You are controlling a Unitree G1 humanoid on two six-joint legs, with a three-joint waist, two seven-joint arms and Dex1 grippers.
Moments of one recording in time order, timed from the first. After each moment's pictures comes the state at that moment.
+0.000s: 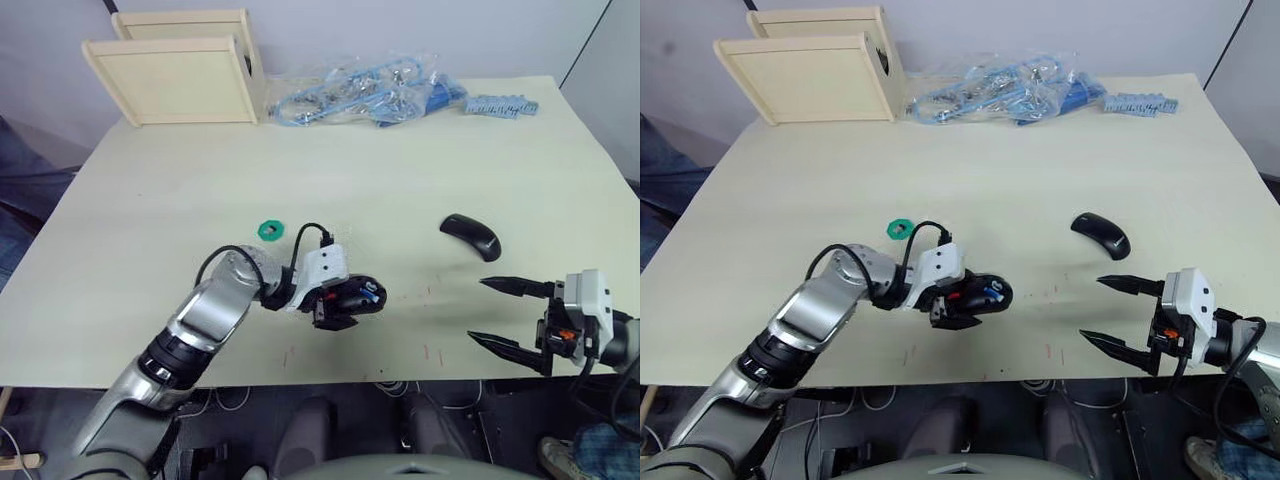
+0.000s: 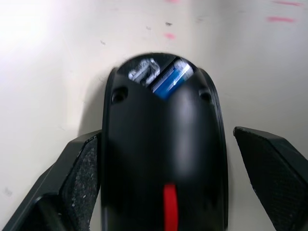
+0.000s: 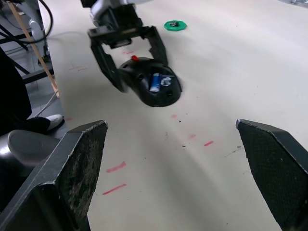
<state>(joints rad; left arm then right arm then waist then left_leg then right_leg) -0.46 0.69 -0.38 -0.26 -0.12 0.69 -1.17 0.25 -0.77 -0.29 -0.48 0.61 0.28 1.10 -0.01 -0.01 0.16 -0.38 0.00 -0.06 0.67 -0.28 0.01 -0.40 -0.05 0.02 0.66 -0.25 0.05</state>
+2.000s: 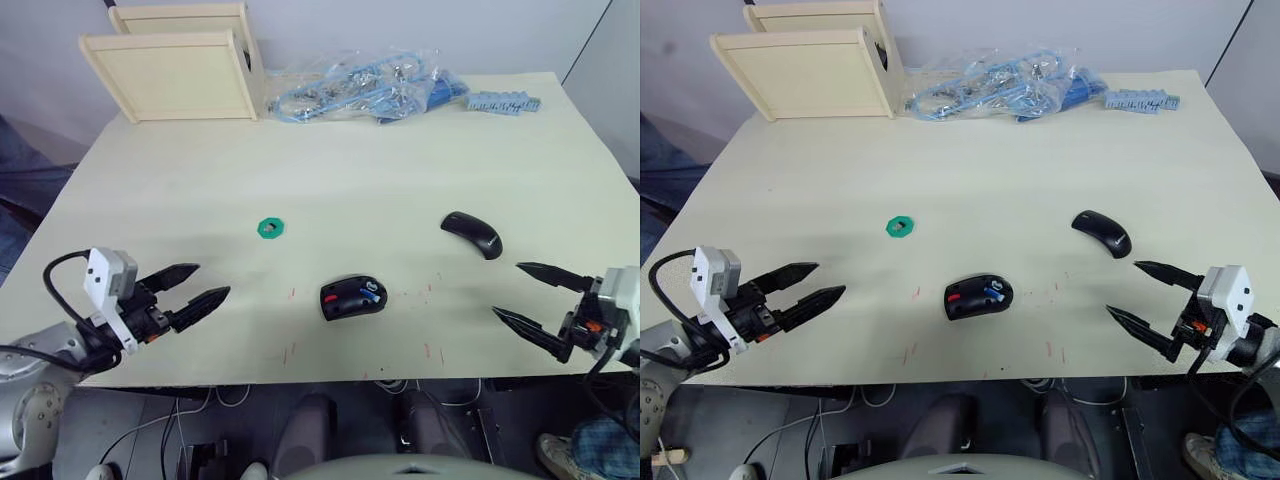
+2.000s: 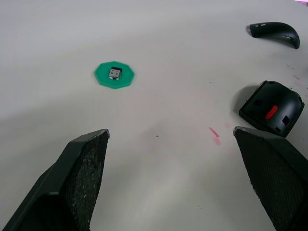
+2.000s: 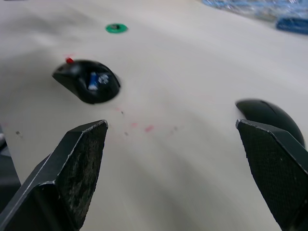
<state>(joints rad) 0.17 0.80 0.54 -0.29 -0.67 0.62 -0.97 0.28 -0.69 -0.39 -0.44 0.62 0.20 1.01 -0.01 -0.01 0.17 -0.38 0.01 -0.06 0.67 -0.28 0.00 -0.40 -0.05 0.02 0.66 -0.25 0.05</state>
